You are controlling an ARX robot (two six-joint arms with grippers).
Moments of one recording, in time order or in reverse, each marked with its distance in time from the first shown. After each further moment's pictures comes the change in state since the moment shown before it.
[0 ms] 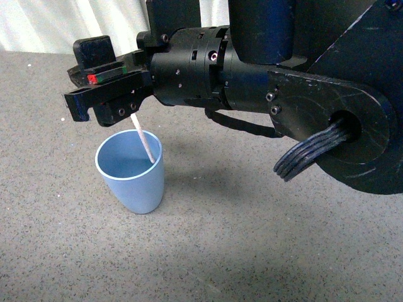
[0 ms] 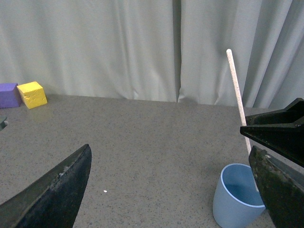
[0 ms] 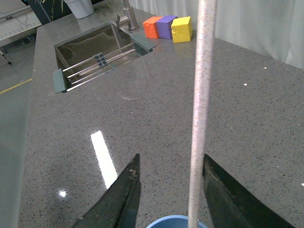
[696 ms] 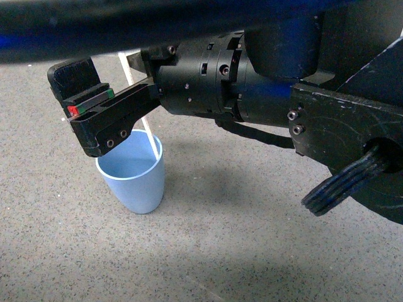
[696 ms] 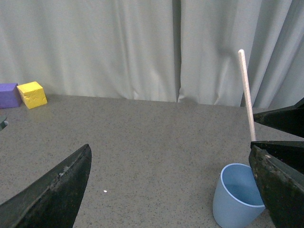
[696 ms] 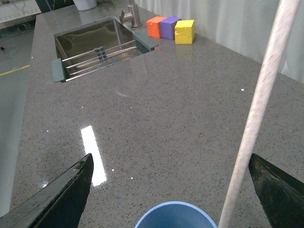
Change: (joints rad) left arm 0.000 0.000 0.000 0.000 0.000 0.000; right arm 0.006 -0.051 -0.080 0.040 0.008 -0.089
